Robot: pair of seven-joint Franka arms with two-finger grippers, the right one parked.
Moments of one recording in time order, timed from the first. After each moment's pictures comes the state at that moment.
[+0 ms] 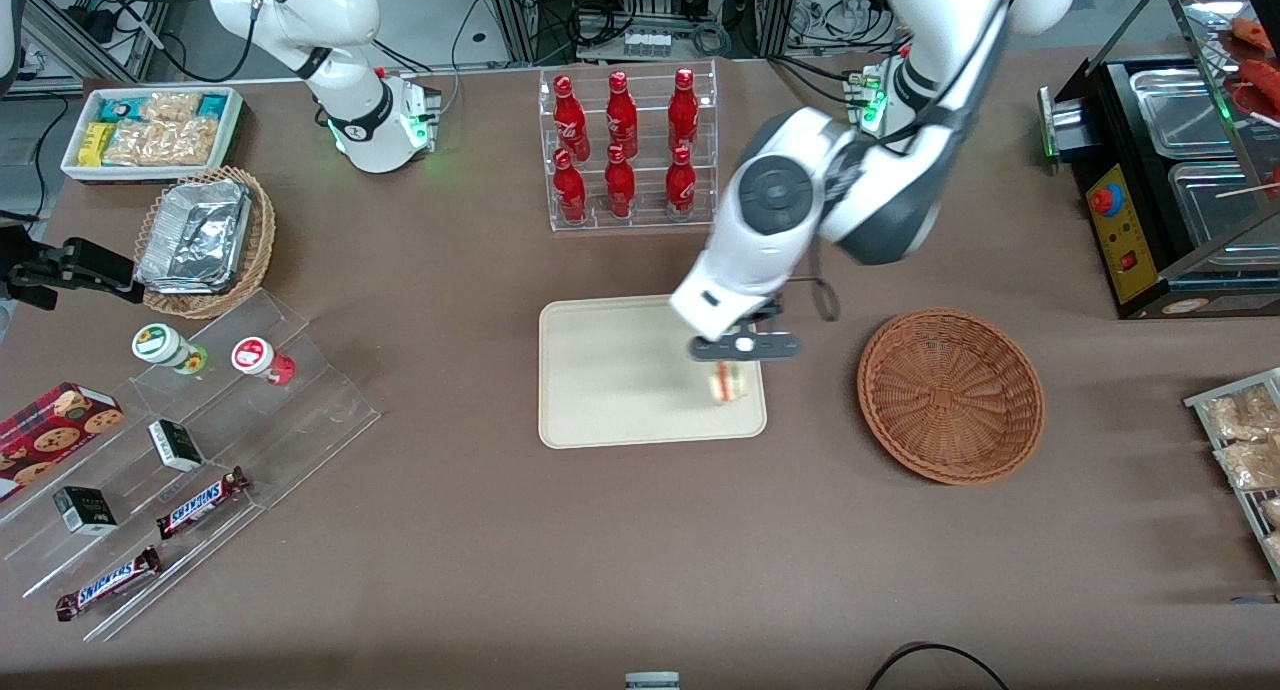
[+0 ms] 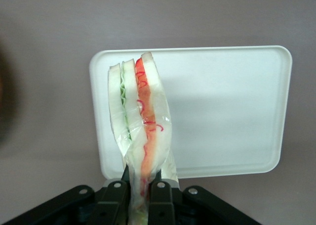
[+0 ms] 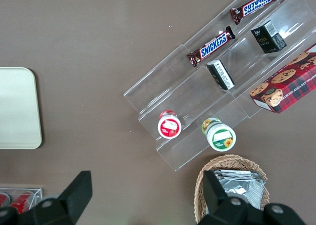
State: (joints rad) arm -0.63 0.44 -0.07 -1.58 -0.07 2.00 -0.67
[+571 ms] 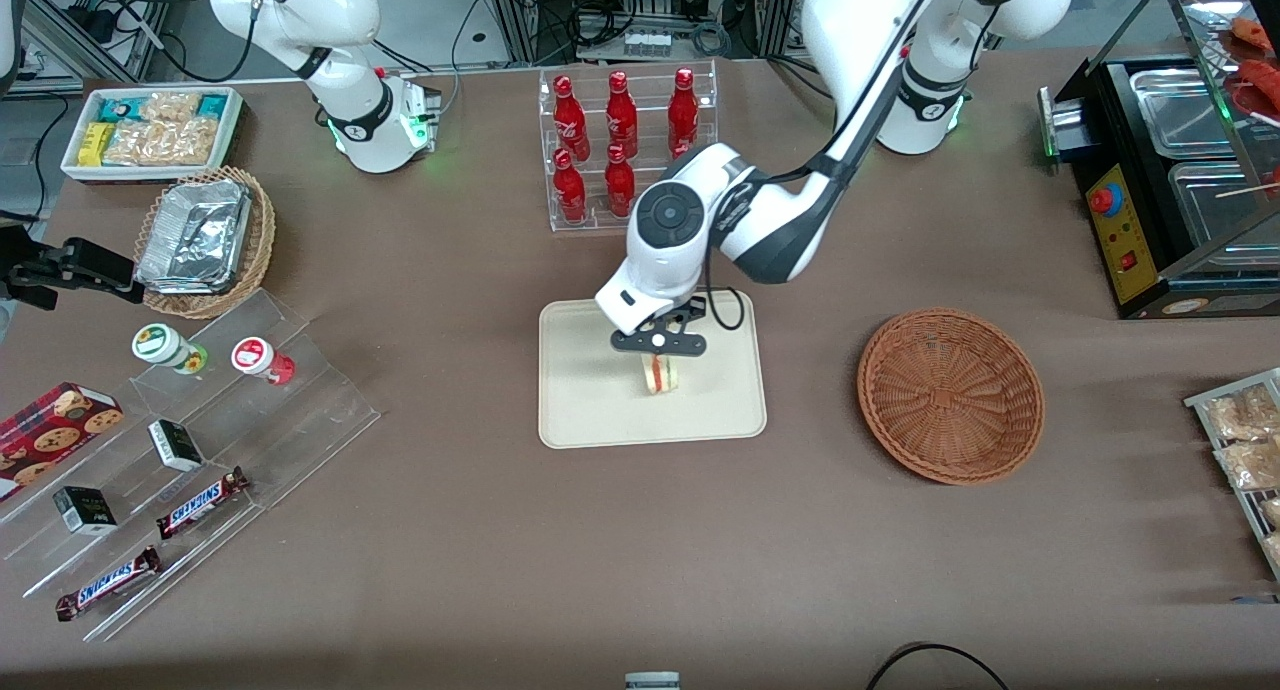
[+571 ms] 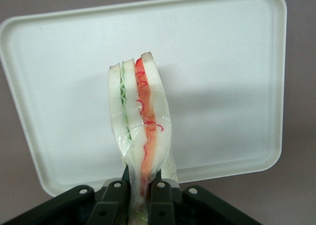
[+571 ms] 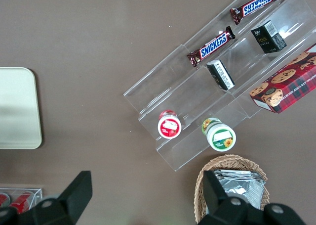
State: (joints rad) arm -0.75 0.59 -0.07 -1.57 -0.07 2.13 -0.68
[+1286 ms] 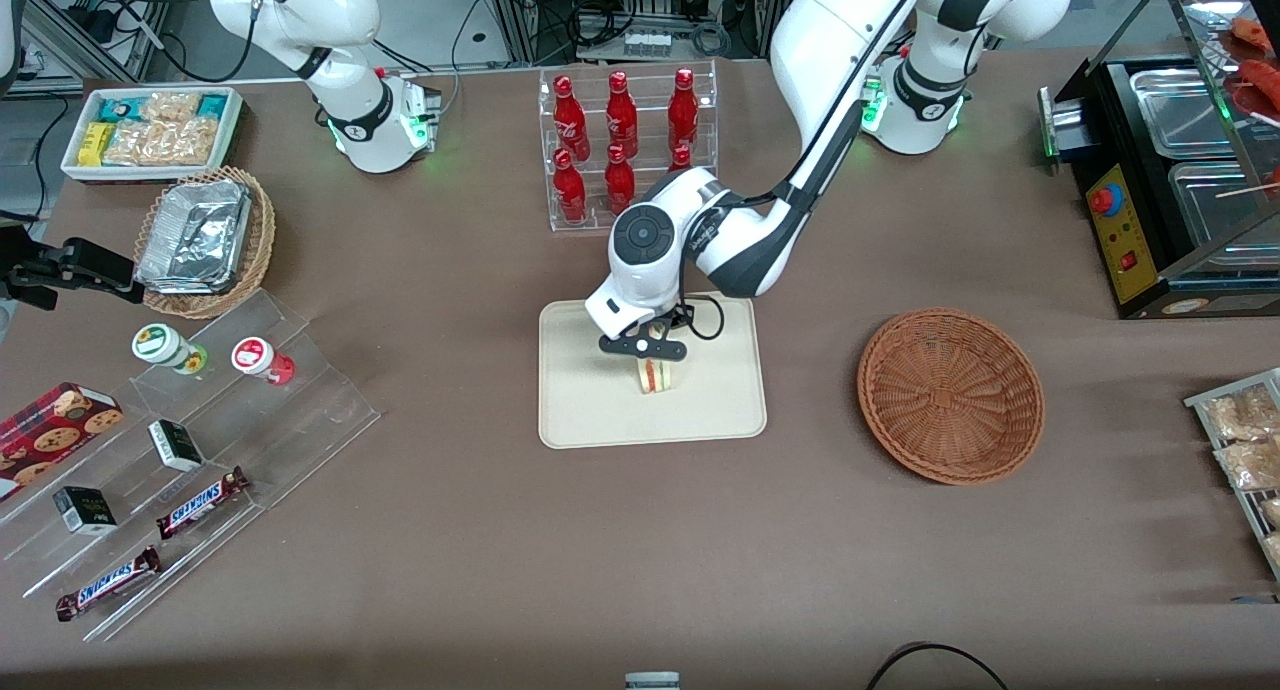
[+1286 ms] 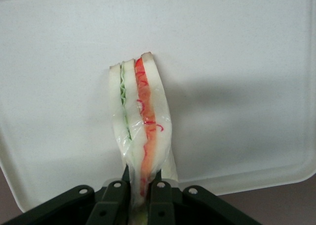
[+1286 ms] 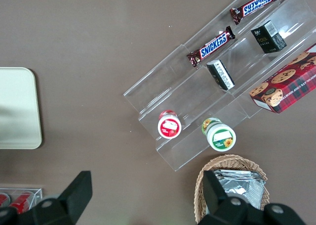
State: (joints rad) arm -0.78 0.67 -0.07 -1.57 -0.03 2.17 -0.68
